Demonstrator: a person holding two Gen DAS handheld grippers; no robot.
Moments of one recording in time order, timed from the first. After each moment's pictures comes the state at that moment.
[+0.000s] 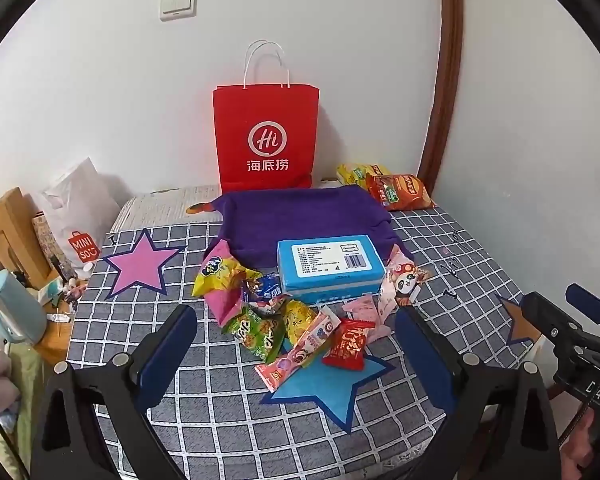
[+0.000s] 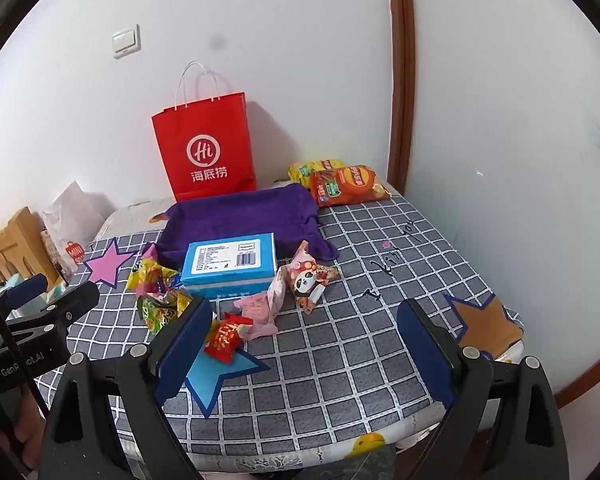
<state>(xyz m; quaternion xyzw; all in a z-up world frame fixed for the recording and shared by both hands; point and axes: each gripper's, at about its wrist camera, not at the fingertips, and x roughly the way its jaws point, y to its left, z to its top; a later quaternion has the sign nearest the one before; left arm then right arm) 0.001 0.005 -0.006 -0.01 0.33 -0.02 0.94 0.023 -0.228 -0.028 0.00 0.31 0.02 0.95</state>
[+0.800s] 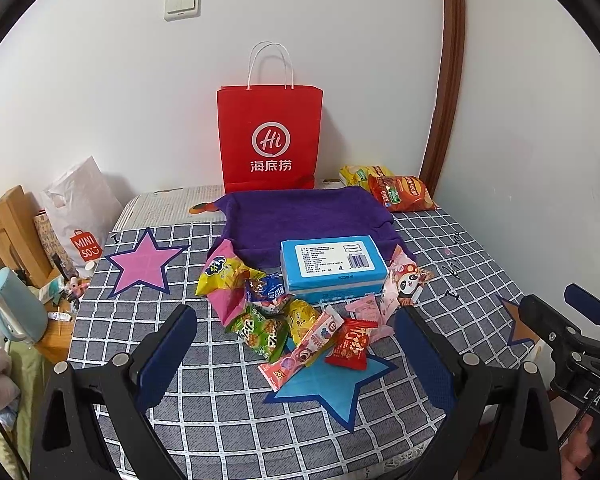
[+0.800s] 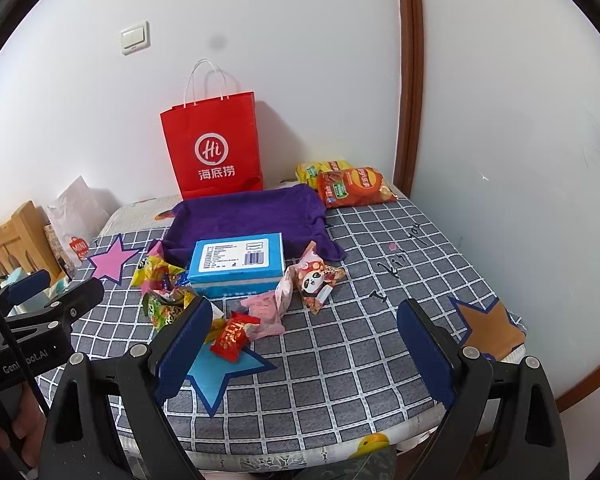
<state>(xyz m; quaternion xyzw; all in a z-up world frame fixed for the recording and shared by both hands) 0.000 0.008 -0.005 -0.01 0.33 -0.02 0.94 0.020 -0.220 -0.026 -0.01 0.31 0.02 0.95</state>
